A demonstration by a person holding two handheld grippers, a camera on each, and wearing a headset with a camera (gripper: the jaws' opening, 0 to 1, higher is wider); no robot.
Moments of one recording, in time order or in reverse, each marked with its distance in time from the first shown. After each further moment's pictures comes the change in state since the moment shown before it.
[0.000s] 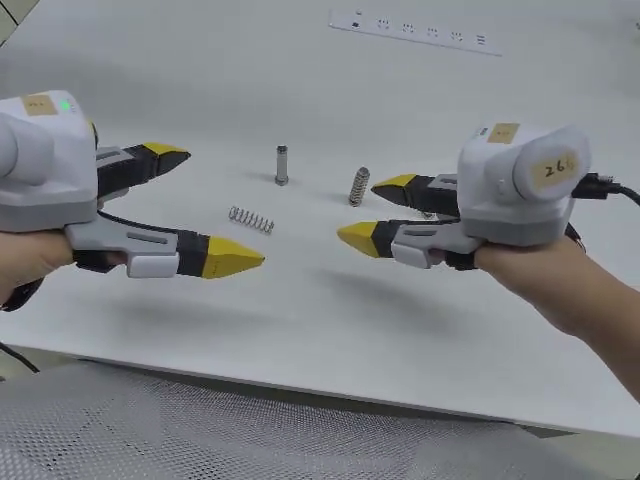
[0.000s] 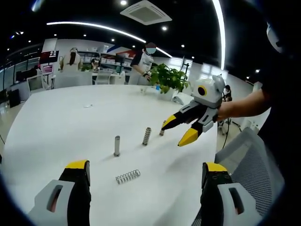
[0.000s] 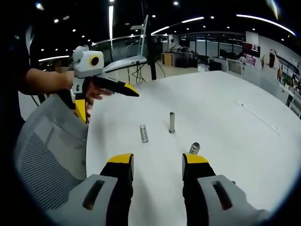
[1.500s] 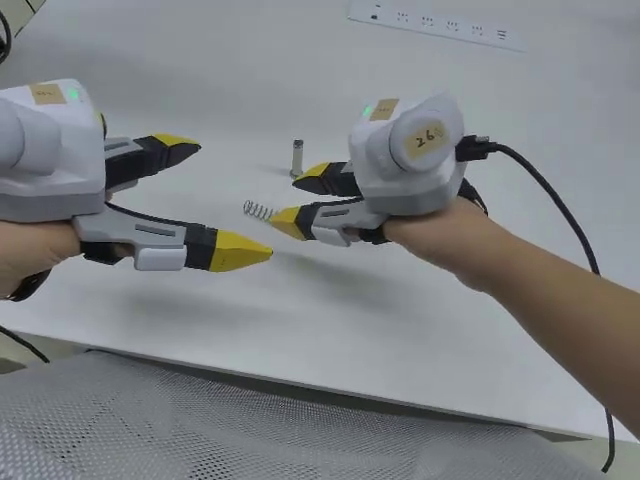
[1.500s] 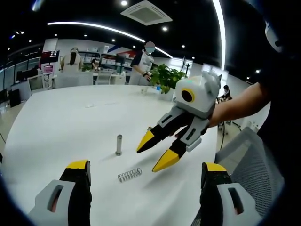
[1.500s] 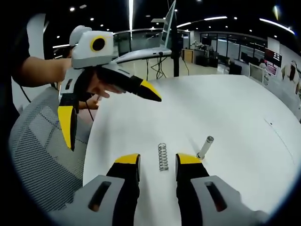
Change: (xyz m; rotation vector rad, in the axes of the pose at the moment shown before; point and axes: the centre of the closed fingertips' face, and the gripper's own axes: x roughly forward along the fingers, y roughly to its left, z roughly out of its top) left arm -0.005 0.005 -0.002 -0.004 -0.003 0.002; right arm 0.083 0.042 0.023 -0.123 0.061 0.140
